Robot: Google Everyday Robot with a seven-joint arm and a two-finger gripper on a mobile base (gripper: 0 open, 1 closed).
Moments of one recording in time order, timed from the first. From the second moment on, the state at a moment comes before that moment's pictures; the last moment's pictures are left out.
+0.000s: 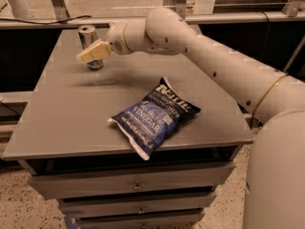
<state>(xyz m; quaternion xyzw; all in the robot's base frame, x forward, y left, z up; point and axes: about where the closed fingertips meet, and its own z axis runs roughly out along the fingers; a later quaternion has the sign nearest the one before) 0.733 0.165 0.910 -0.47 0.65 0.28 0.53</state>
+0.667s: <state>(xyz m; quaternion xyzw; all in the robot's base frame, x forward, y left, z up) 0.742 0.186 0.888 -0.45 0.66 0.32 0.52</state>
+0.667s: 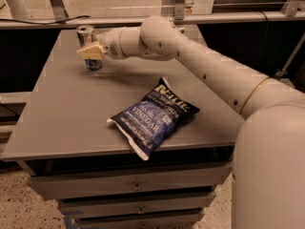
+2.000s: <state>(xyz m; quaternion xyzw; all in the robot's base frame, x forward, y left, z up) 0.733 0.157 0.935 -0.49 0.64 0.29 0.52</state>
